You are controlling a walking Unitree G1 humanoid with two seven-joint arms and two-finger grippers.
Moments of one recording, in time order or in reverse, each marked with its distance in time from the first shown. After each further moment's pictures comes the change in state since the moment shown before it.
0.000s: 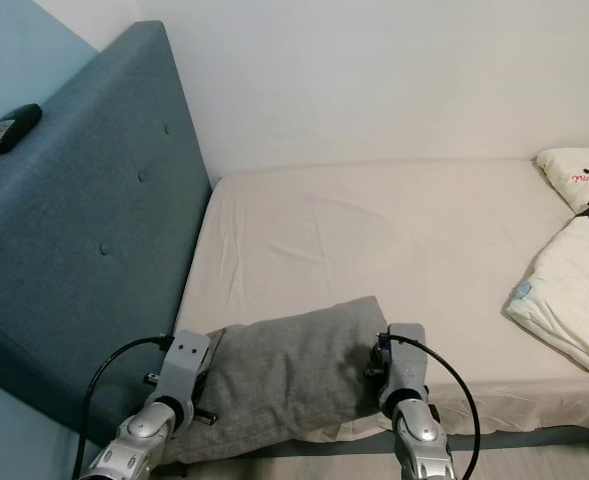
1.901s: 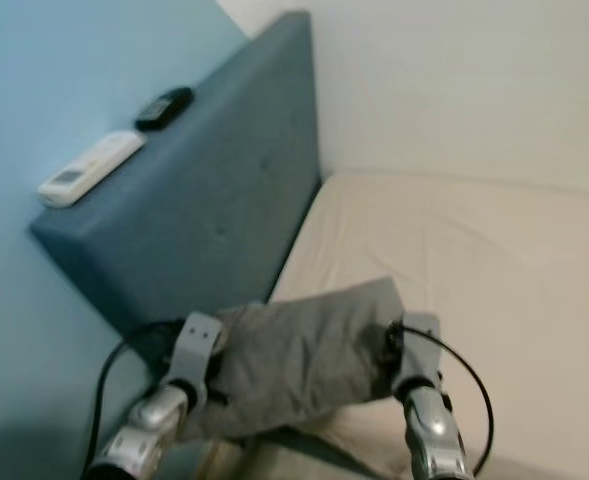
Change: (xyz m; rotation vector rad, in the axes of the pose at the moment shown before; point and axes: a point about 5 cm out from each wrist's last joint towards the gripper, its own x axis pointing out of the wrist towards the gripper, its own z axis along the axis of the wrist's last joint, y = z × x) left arm 0.004 -0.005 0.025 0.028 -0.088 -0.053; right arm 0.004 -0.007 0.017 -0.015 -0.092 -0.042
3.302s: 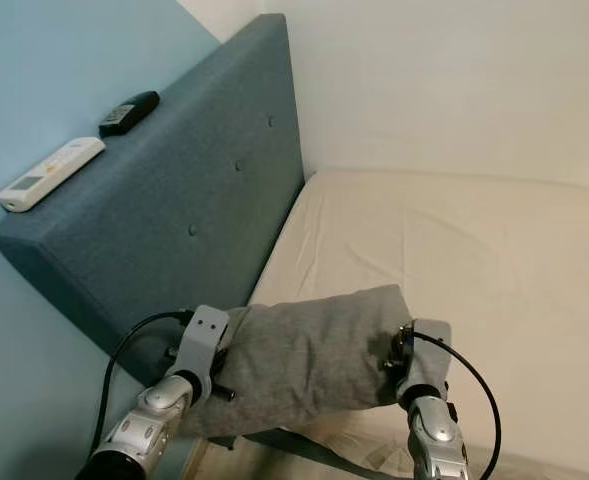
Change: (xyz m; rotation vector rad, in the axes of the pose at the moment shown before) left arm 0.005 0.001 0.010 -0.002 0.052 -0.004; right arm -0.006 -0.008 -0.006 0.050 0.012 -0.036
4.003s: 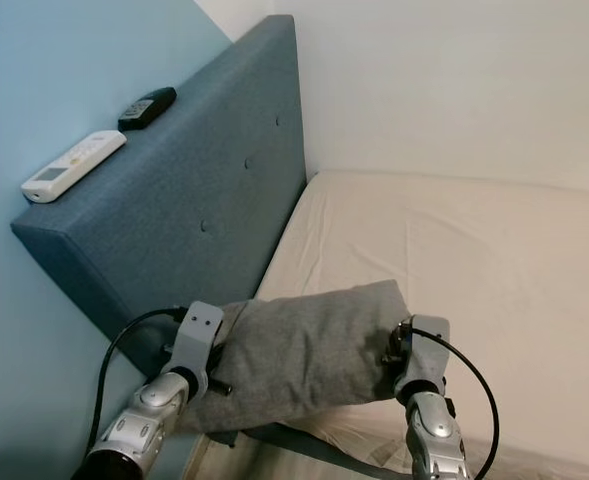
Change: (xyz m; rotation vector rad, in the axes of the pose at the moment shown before) left arm -0.001 0.001 0.011 -0.022 -0.070 0.007; right arm 0.002 0.000 0.007 -0.004 -0.029 0.003
